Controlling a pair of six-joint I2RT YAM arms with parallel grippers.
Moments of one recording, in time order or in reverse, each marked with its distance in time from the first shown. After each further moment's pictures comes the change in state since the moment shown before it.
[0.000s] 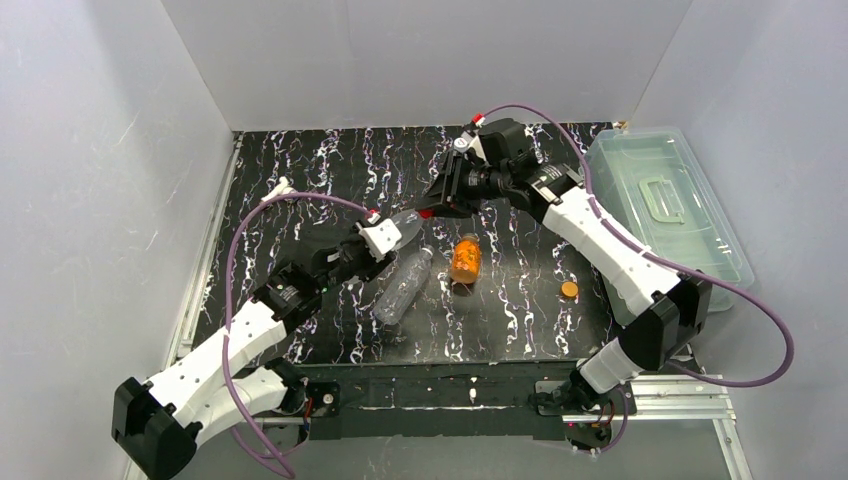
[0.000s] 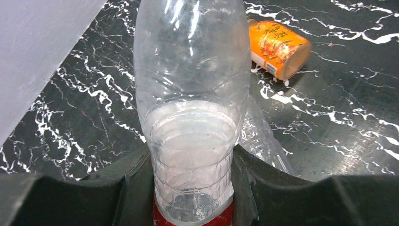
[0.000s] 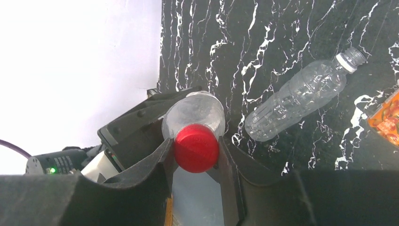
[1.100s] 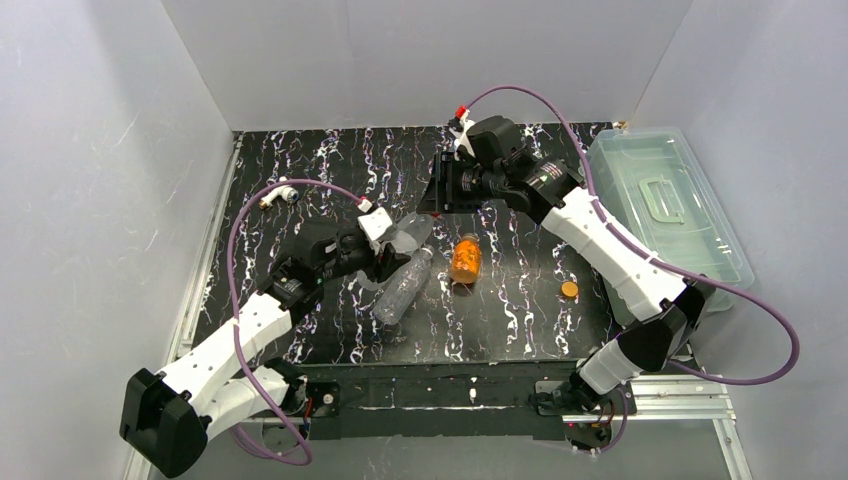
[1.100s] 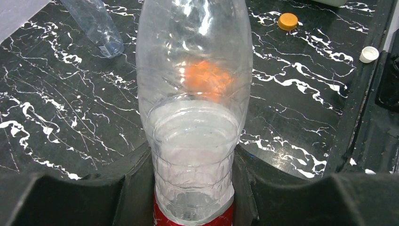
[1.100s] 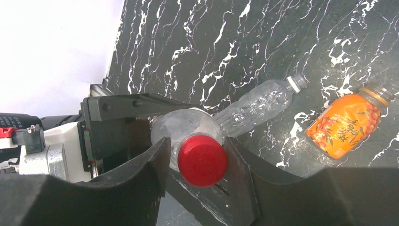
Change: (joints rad) left arm 0.083 0.060 -0.029 0.152 0.314 -0.231; right arm 0.089 0.014 0.151 -0.160 0.200 -0.277
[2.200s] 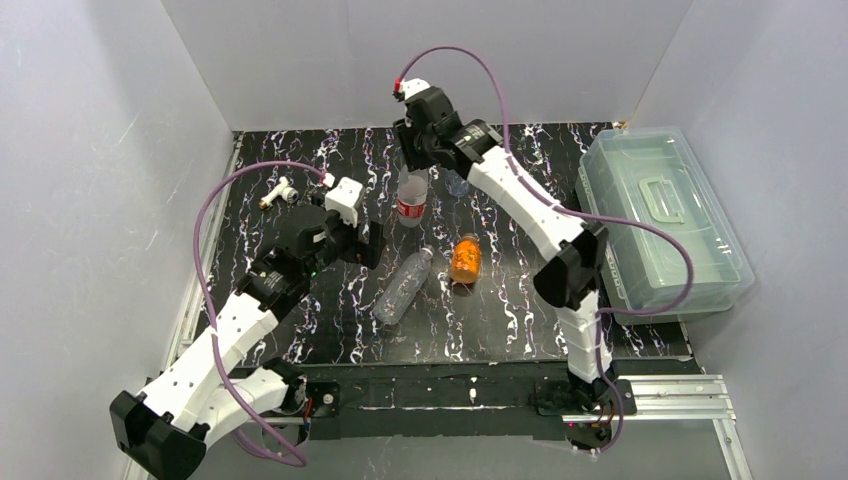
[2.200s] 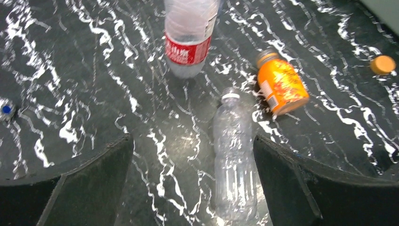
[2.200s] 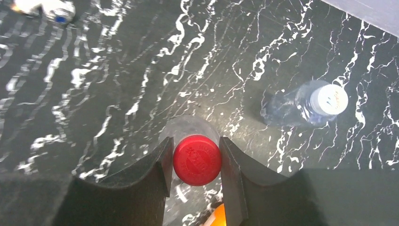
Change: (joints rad) left arm 0.029 -0.042 0.181 -0.303 -0.423 -0.224; right arm 0.005 0.512 0.576 -0.036 0.394 -0.422
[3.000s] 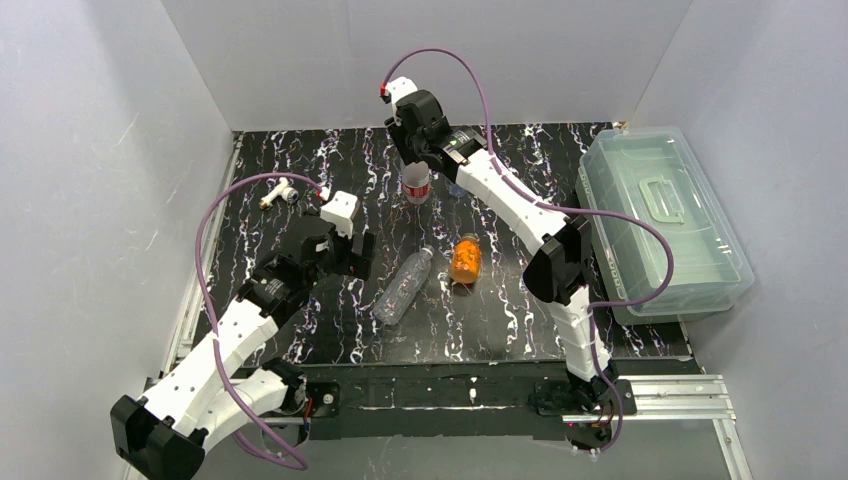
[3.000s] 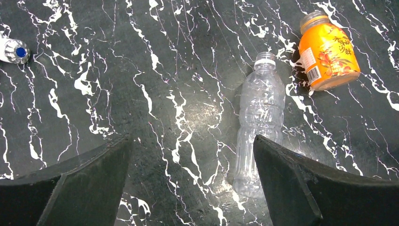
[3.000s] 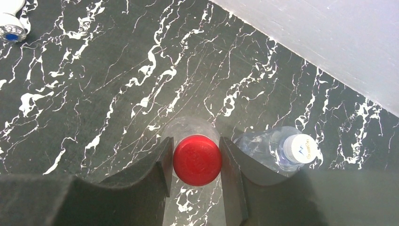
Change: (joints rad) left arm 0.007 -0.045 -0.069 -0.117 -0.135 -0.023; right arm -0.001 0.134 0.032 0.173 0.115 -0.211
